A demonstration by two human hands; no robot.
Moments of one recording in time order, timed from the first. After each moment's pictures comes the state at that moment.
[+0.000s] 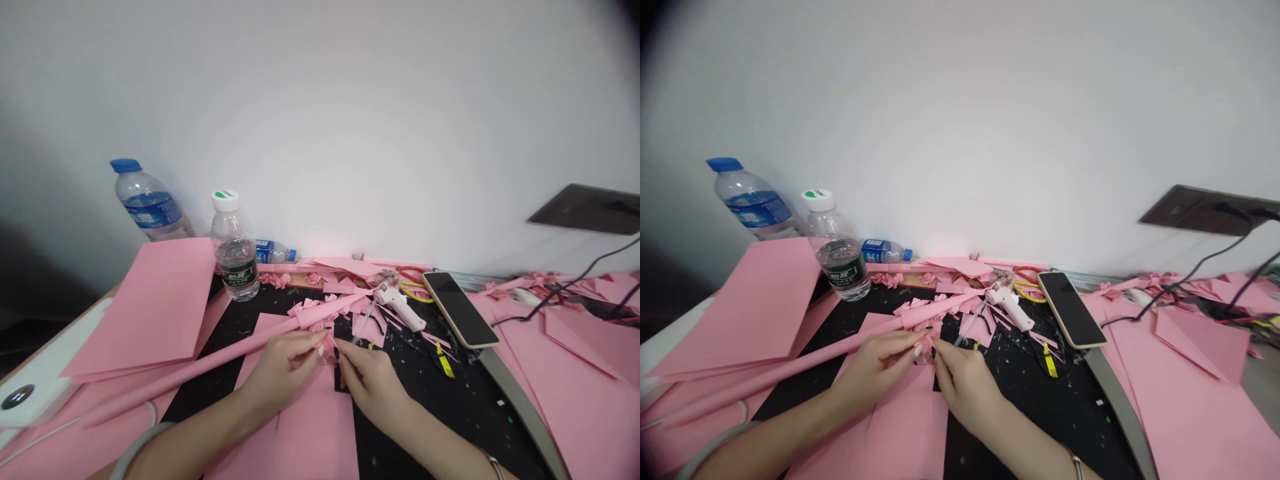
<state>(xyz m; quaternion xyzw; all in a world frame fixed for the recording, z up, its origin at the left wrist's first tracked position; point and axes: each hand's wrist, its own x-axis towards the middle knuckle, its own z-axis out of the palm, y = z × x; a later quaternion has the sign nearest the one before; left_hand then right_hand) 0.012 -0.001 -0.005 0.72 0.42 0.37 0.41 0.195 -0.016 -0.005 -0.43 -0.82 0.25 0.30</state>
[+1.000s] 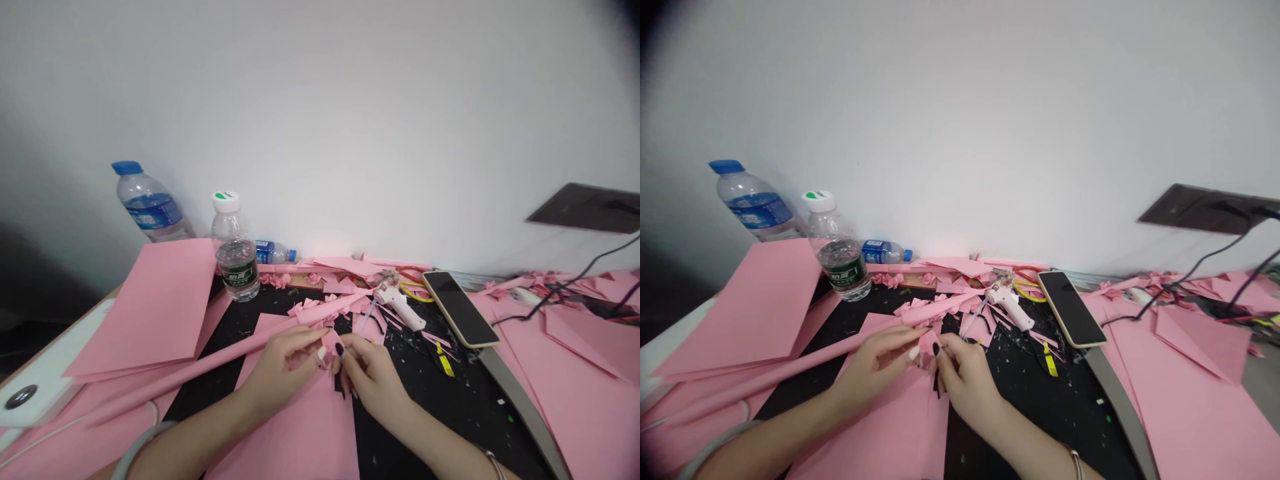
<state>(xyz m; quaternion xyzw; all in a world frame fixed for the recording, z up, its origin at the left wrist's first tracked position) 0.010 -0.001 -0.003 0.67 0.42 0.38 0.48 0.190 -0.015 -0.012 -0.45 -0.67 0.46 0.36</state>
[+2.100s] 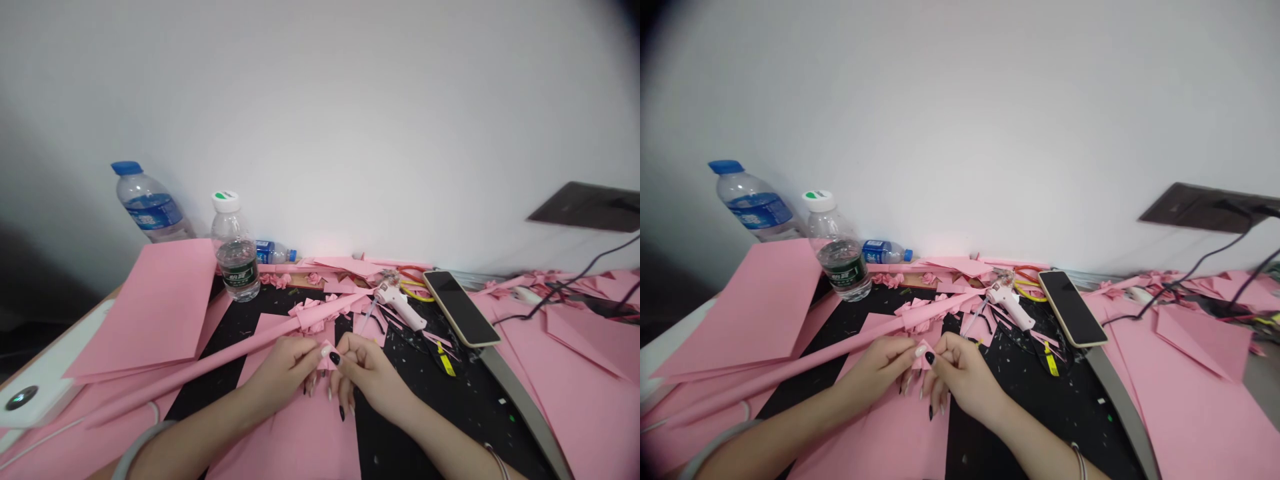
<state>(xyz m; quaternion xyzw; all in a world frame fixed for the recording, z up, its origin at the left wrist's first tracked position) 0.013 0.002 -0.013 0.67 0.43 0.29 0.53 0.186 -0.009 -0.009 -0.39 -0.49 0.71 0.33</state>
